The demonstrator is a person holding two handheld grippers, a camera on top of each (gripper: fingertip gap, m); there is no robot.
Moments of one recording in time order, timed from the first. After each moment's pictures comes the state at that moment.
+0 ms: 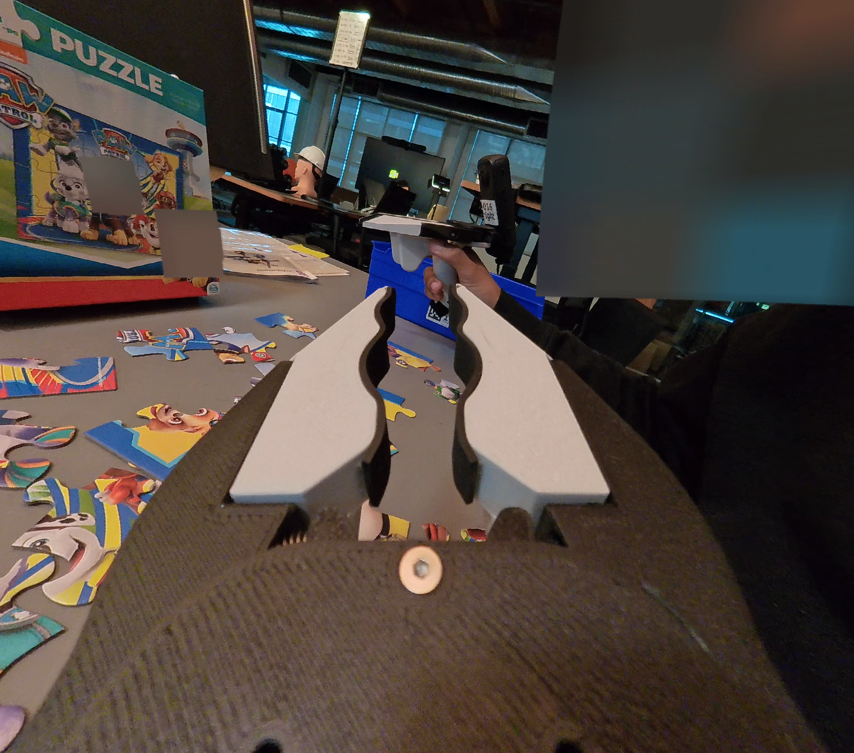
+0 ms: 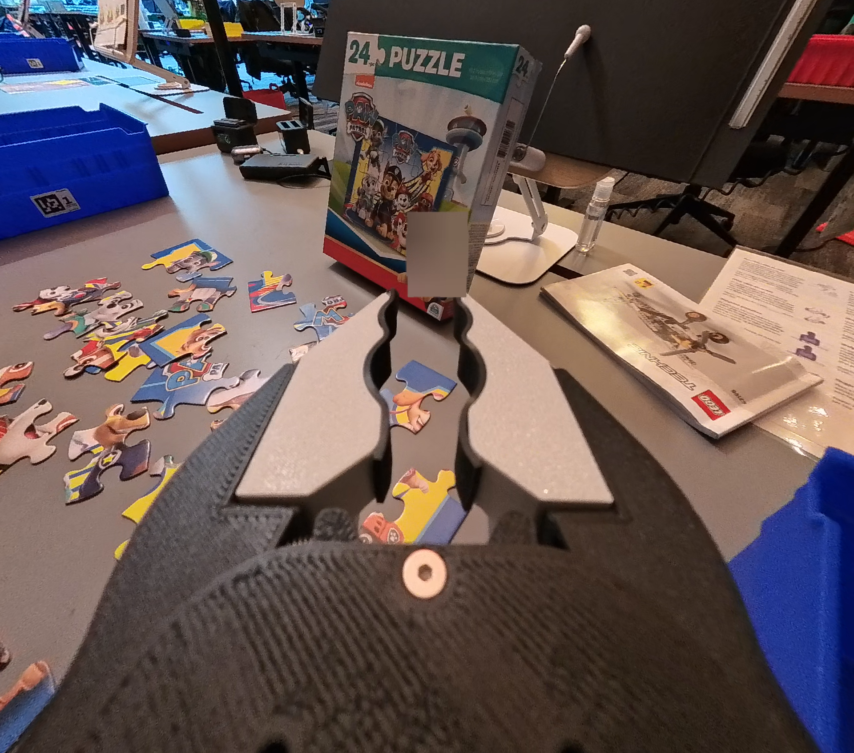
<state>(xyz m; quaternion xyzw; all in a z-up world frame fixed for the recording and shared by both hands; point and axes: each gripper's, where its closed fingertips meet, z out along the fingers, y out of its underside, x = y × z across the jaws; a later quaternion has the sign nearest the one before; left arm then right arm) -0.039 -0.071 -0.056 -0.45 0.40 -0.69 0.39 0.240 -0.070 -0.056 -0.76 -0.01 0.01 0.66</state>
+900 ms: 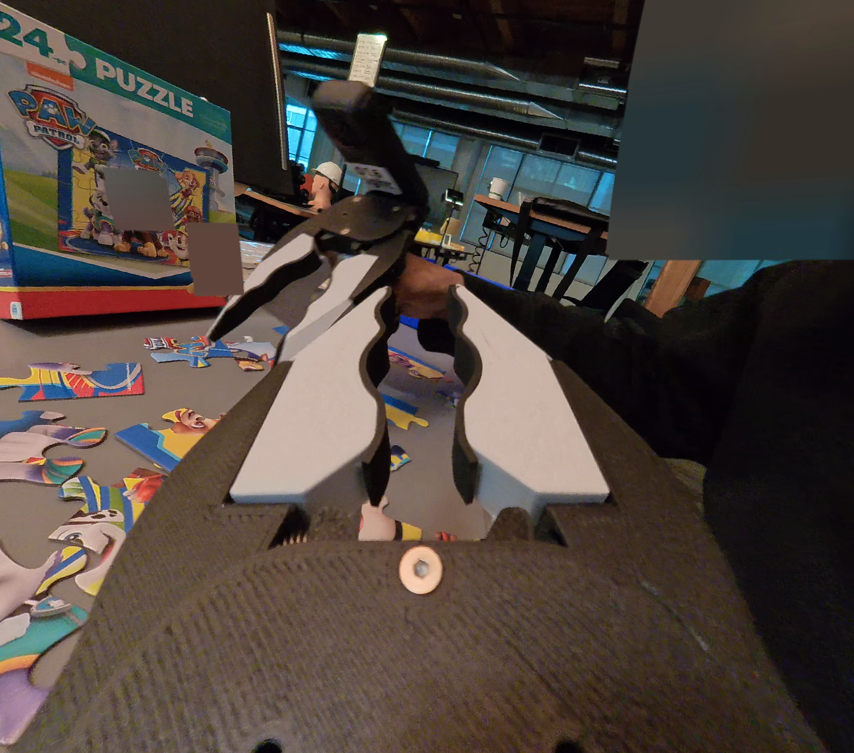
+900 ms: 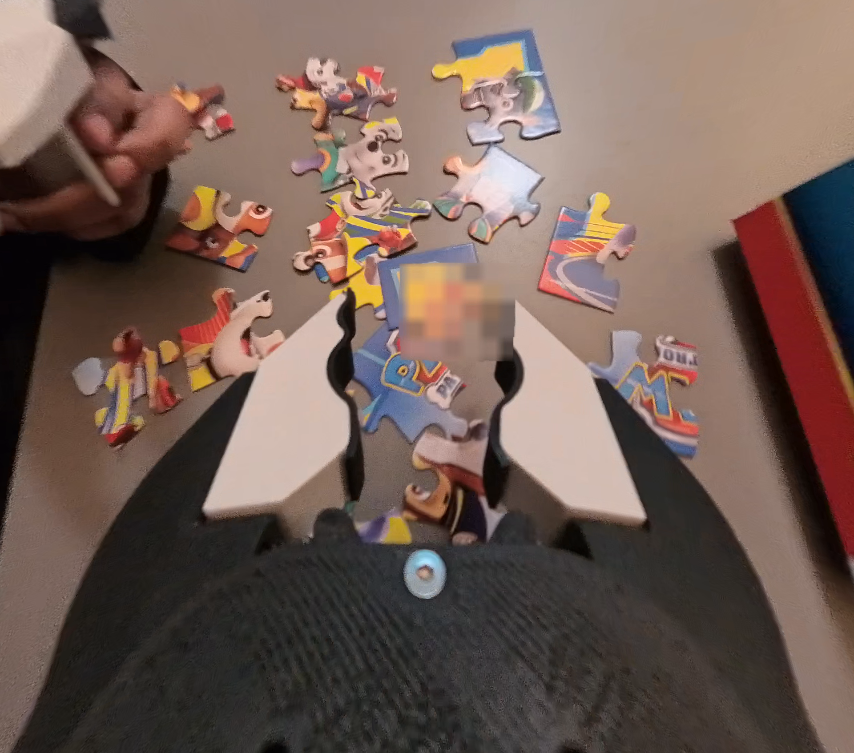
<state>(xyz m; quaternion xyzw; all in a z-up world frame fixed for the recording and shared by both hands) -0.042 -0.062 -0.052 -0.45 0.39 -0.69 0.41 0.029 0.021 -0.145 -0.85 -0.34 0.18 0.36</state>
